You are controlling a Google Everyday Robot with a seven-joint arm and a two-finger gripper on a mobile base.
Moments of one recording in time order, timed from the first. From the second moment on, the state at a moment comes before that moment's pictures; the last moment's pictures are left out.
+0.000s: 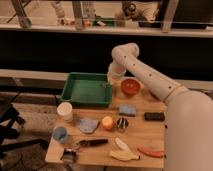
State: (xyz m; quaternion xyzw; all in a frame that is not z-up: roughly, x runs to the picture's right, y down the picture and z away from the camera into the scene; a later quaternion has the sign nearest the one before) arm 0.036 -0.062 0.866 -0.18 -0.17 -0.25 0.94
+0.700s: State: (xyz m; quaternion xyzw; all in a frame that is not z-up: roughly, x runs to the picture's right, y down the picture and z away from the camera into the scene) arm -0.028 -0.069 0.868 -0.15 -0.22 -0.27 0.92
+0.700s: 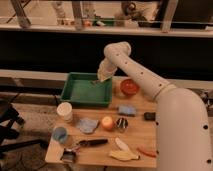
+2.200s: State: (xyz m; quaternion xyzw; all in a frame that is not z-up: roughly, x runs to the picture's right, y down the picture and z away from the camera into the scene) arm -0.077 -0.061 0.907 -0.13 -0.27 -0.29 0.91
